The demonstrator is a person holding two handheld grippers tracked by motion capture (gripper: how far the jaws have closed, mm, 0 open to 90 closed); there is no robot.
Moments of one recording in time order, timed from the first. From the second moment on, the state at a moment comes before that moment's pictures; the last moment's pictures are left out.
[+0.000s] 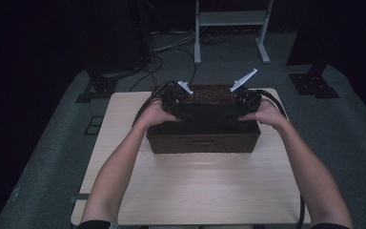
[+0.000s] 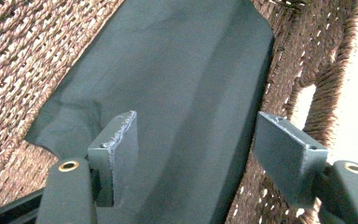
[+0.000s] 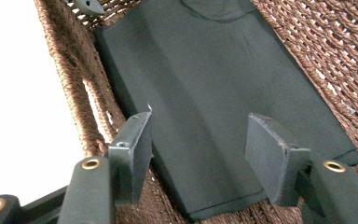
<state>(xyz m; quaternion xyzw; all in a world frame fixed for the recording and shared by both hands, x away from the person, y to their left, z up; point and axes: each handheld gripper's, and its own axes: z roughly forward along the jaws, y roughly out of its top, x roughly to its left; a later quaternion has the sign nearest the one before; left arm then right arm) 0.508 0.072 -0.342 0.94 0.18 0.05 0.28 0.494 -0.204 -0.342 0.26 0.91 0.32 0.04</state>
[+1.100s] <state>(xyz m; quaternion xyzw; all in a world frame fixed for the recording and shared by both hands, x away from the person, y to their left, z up) 0.458 0.078 -0.329 0.94 0.15 0.07 0.29 0.447 -0.215 -0.340 0.24 0.91 0.33 0.04</state>
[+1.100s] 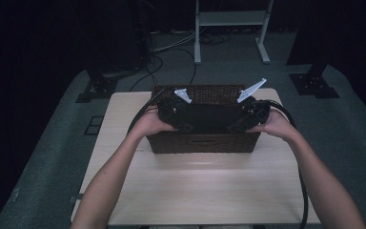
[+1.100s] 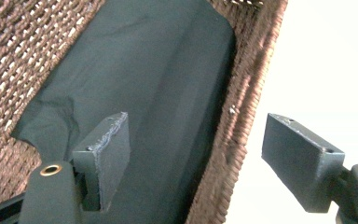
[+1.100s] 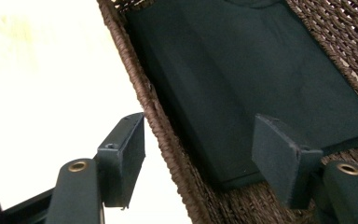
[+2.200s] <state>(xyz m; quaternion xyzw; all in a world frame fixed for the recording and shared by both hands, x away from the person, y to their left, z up) 0.412 0.077 -0.338 0.94 0.13 0.07 0.30 0.404 -0.214 -0.347 0.22 0.92 0.33 0.05</state>
